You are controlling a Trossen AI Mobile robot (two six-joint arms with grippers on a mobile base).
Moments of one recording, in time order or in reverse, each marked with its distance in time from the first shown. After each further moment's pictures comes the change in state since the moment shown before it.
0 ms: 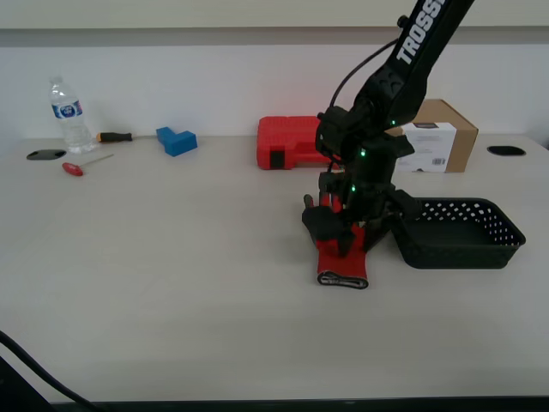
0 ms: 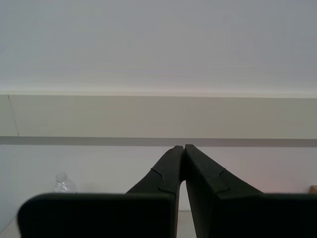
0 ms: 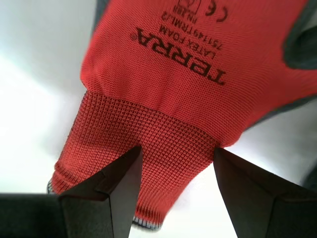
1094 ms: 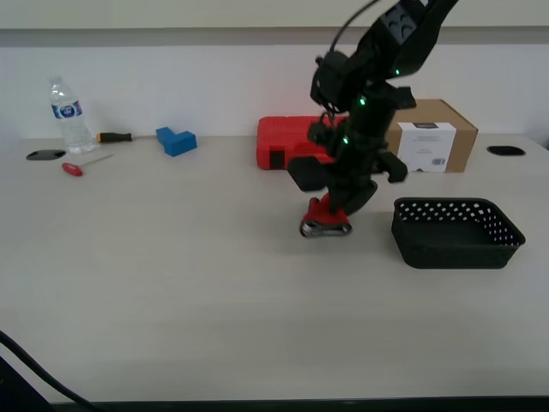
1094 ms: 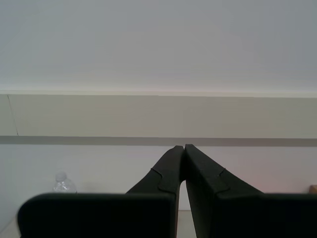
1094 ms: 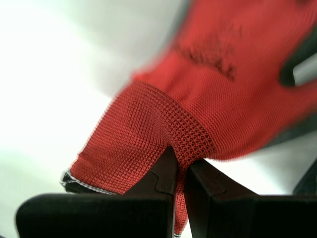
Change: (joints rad) arm 0 0.002 -0.183 0.029 -0.027 -0.090 -0.008; arm 1 0.000 0.000 0.000 -0.001 0.000 0.000
